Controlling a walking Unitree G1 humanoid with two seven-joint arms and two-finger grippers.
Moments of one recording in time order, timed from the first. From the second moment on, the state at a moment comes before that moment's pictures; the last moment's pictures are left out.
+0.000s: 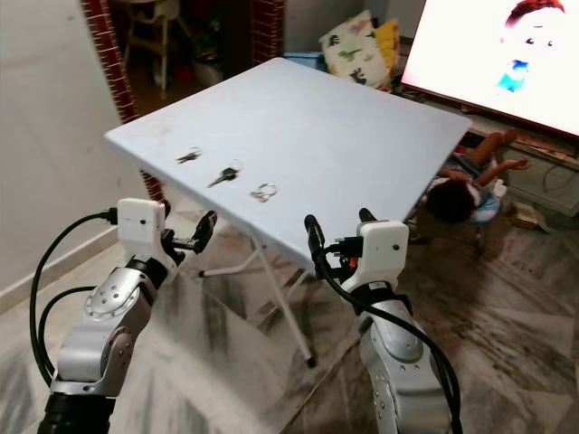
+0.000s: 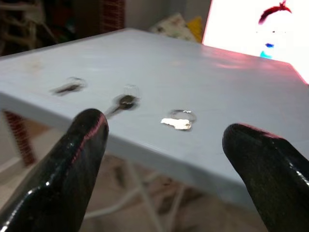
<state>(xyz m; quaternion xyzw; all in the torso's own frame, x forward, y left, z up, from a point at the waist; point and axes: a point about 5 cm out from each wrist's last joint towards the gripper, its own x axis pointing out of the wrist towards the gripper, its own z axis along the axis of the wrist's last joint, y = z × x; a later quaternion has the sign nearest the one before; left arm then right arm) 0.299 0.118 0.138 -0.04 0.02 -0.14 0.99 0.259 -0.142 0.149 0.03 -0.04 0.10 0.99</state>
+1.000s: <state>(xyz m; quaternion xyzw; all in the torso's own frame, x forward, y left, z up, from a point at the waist) 0.299 0.134 0.129 -0.02 0.05 -0.08 1.00 0.262 -0.137 0.147 0.02 -0.04 0.10 0.99</state>
